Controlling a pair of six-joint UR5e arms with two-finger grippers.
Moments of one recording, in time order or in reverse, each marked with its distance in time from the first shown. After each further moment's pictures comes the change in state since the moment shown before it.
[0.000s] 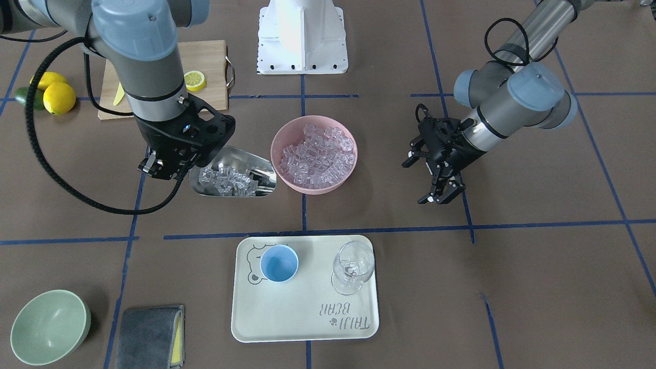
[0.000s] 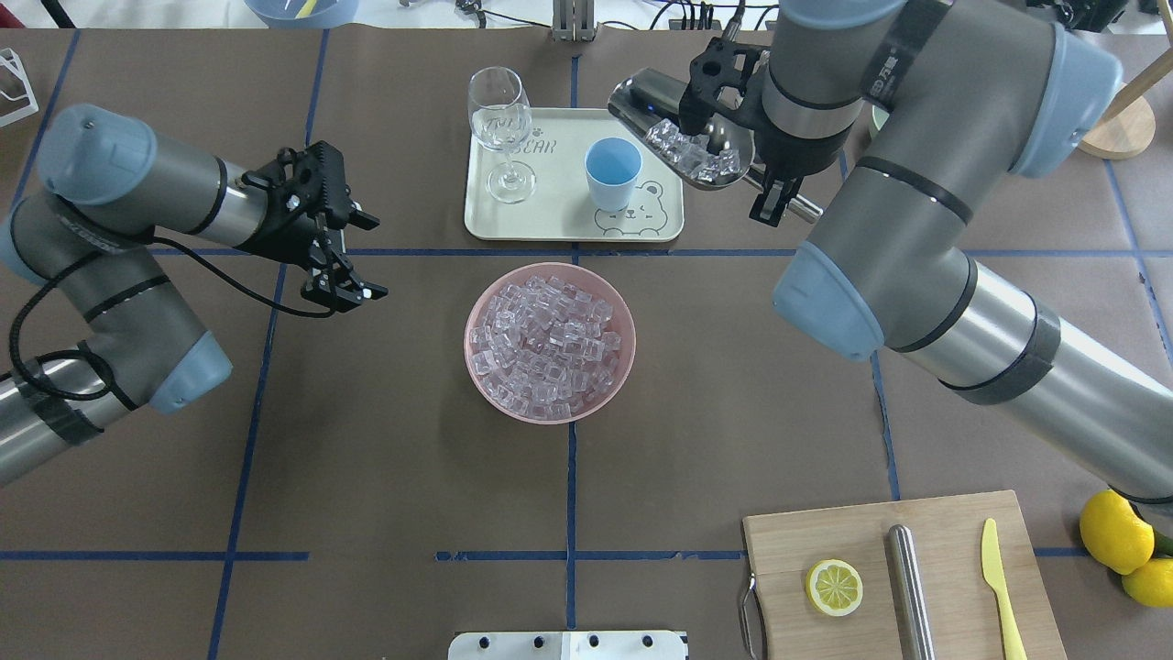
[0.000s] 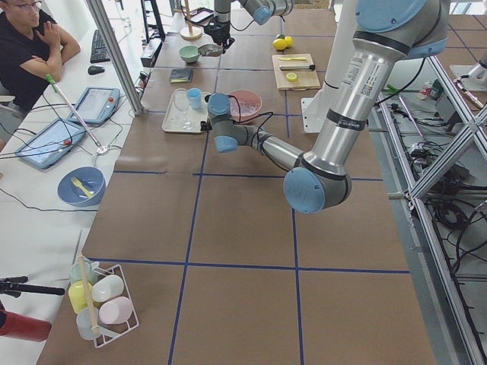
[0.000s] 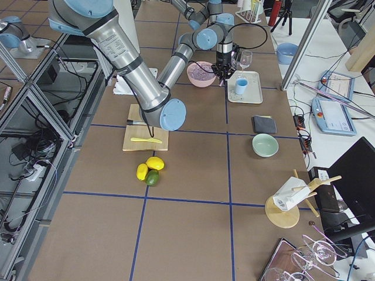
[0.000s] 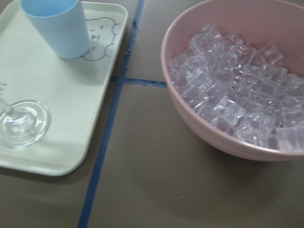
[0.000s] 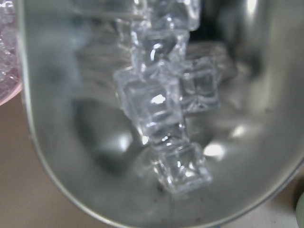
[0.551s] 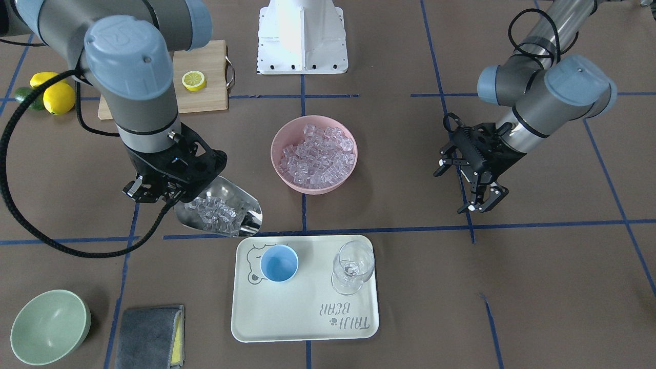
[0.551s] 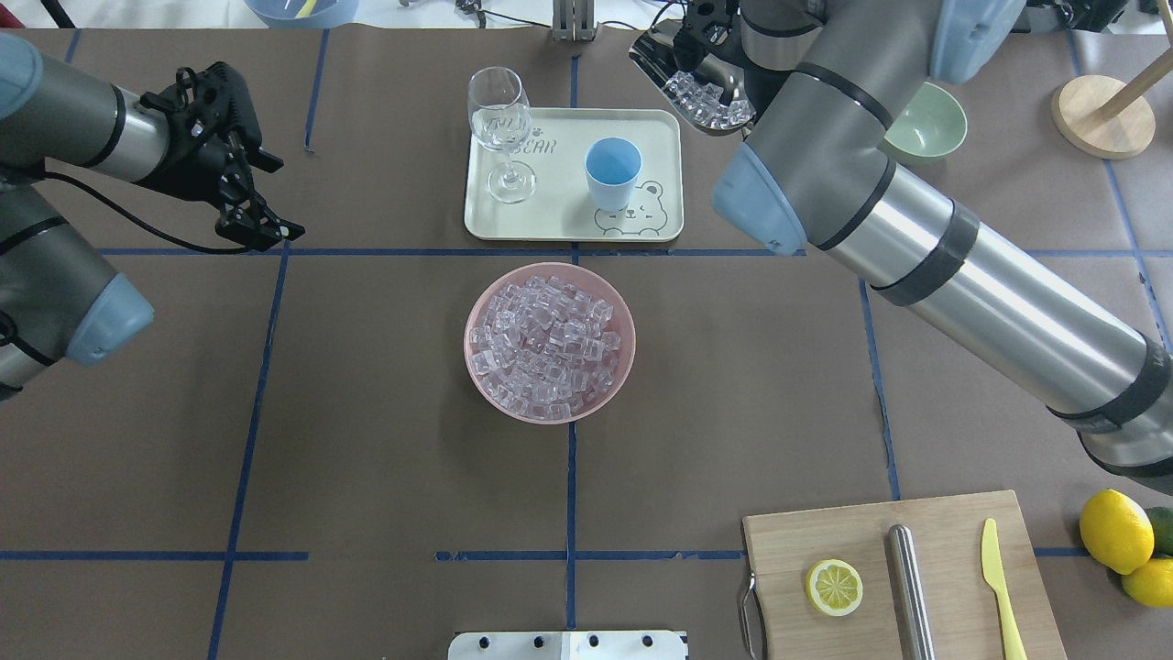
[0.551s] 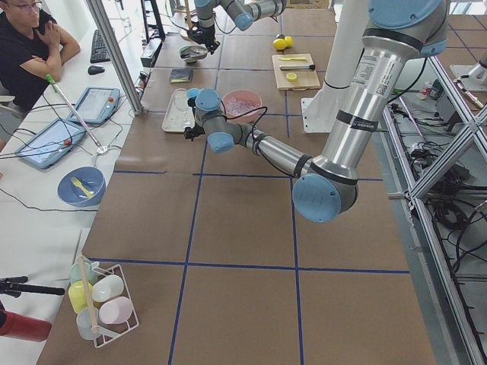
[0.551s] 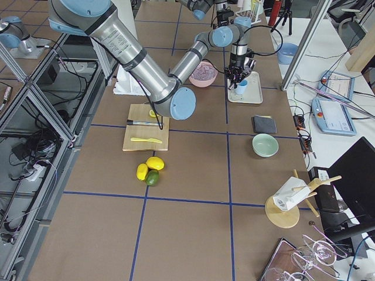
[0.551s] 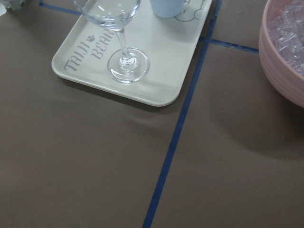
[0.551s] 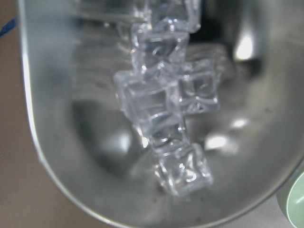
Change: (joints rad) left arm -0.121 0.049 -0.080 0.164 -0.003 0.000; right arm 0.034 0.150 -0.269 -0.052 -0.019 0.025
